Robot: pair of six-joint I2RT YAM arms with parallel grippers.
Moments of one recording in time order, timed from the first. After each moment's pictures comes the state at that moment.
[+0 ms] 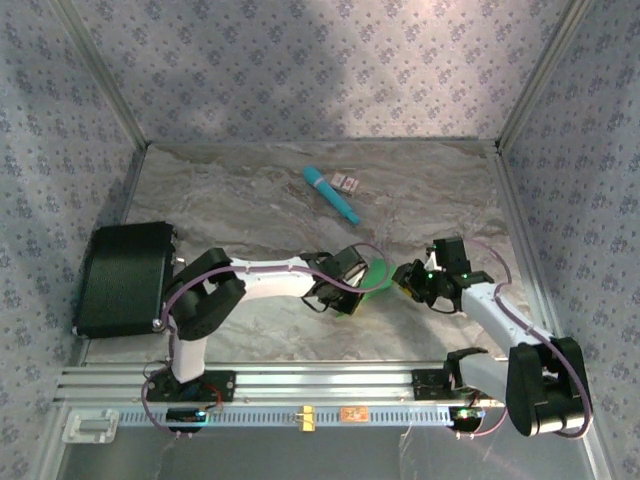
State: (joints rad) left arm -1.06 1.90 1.17 -0.42 0.15 -0.54; right arm 0.18 1.12 0.49 -0.37 -0.46 0.82
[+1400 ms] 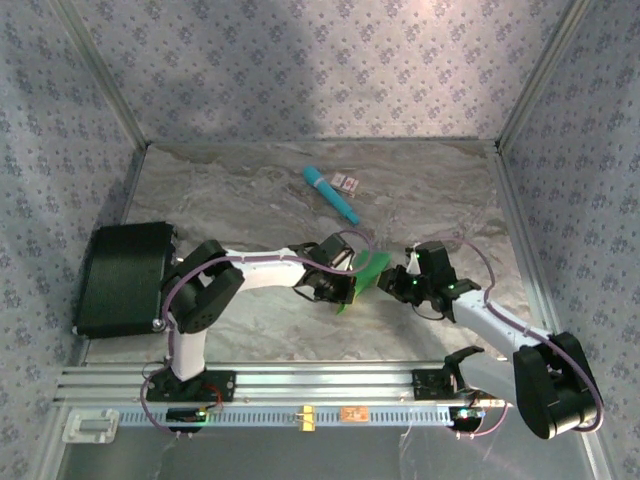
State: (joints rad) left arm -0.95 1.91 1.13 -0.33 0.35 -0.69; right arm 0.36 1.10 0.40 -0.15 -0.43 0.80
